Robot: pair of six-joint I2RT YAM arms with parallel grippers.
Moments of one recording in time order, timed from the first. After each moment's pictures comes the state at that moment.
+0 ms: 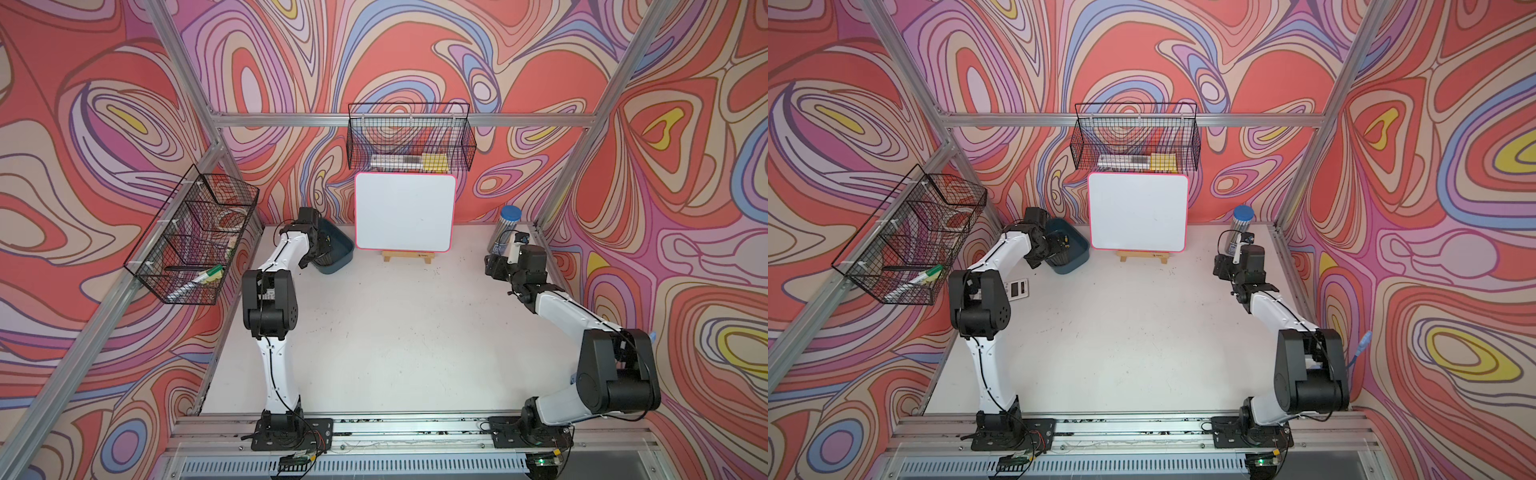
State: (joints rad) left arm 0.00 2.15 1.83 -0.77 -0.09 -0.60; right arm -0.01 1.51 0.88 0.09 -0.05 0.19
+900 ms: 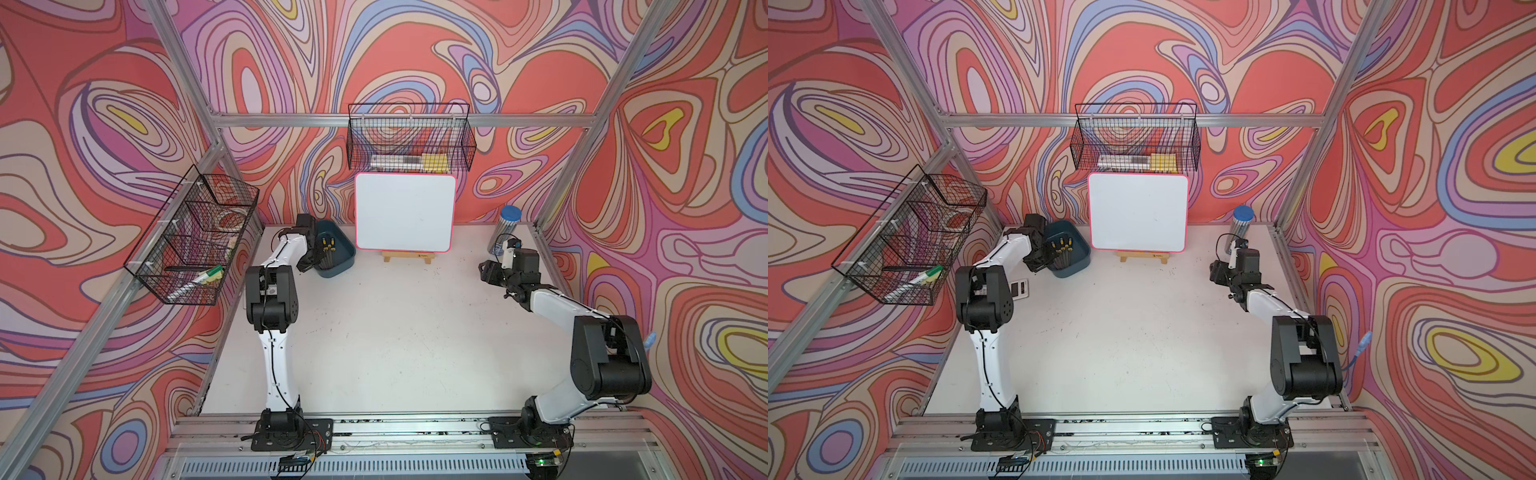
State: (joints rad) left arm 0.03 2.24 1.85 -0.80 -0.10 -0.60; right arm -0.01 1.60 0.89 0.08 -0.14 0.24
